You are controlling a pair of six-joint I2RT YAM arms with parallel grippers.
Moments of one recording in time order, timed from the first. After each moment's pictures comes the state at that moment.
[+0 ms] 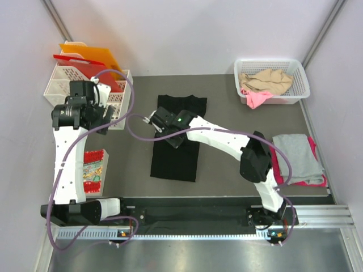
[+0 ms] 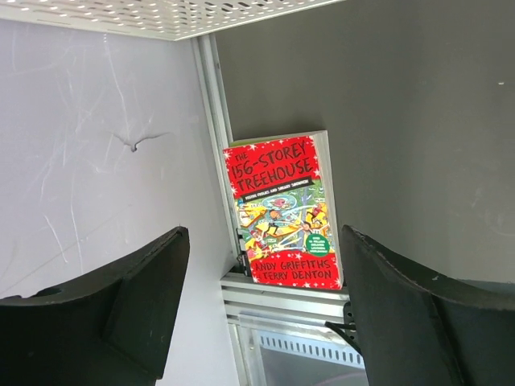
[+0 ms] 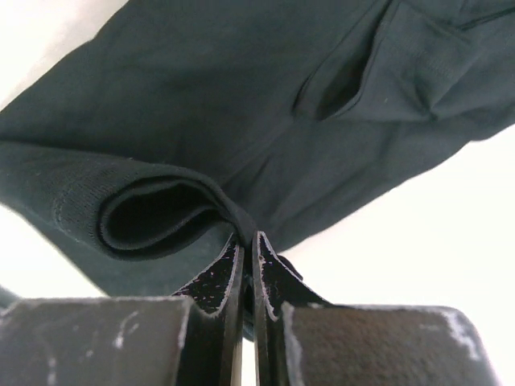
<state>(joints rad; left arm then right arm) 0.04 1.26 1.63 -1.26 -0.24 0.37 1.03 2.08 1.95 -0.98 0.25 -0.01</state>
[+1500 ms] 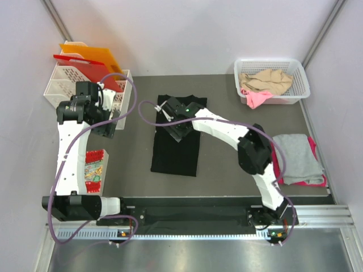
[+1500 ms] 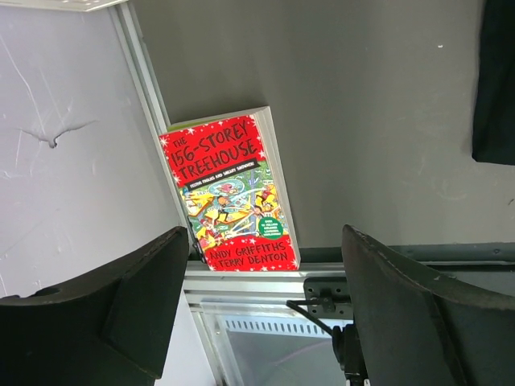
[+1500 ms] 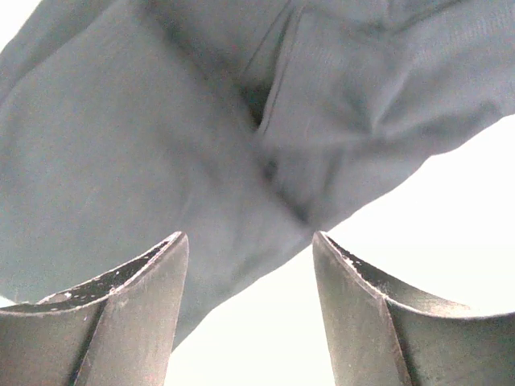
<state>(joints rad) 0.04 1.31 1.60 -1.34 -0.12 0.31 0.88 2.18 1.94 -0.85 0.19 -0.02</state>
